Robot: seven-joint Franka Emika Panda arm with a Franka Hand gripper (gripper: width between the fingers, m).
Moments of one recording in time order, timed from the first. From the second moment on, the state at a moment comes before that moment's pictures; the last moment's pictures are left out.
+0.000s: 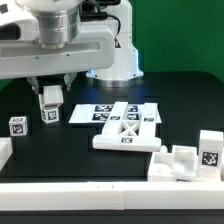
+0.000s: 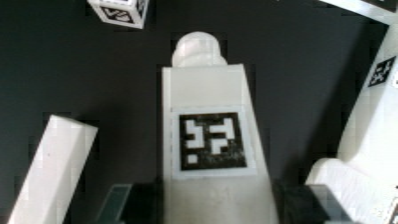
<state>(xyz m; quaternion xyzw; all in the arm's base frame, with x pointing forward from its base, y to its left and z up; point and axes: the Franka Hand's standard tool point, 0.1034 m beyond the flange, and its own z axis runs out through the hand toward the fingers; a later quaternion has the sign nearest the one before) 0.515 -0.133 0.114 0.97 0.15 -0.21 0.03</state>
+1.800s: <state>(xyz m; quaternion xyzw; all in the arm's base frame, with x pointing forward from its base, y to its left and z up) 0.609 -0.003 0.169 0.98 -0.01 0.22 -0.03</state>
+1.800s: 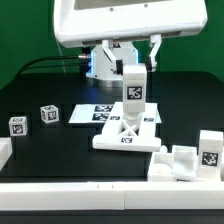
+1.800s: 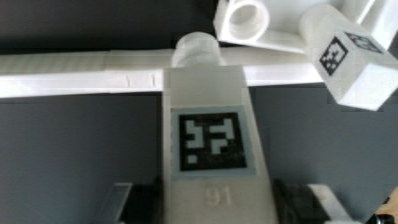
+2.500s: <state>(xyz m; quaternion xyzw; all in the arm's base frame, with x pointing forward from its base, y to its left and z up) 0.642 0.041 0.134 0.96 -0.07 0.27 -0.03</state>
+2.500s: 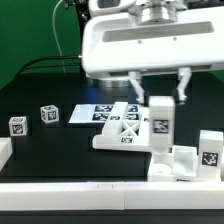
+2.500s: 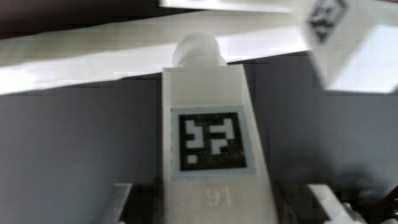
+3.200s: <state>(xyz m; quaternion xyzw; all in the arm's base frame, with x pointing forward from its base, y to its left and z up) 0.613 0.036 0.122 0.96 -0.08 0.27 -0.01</state>
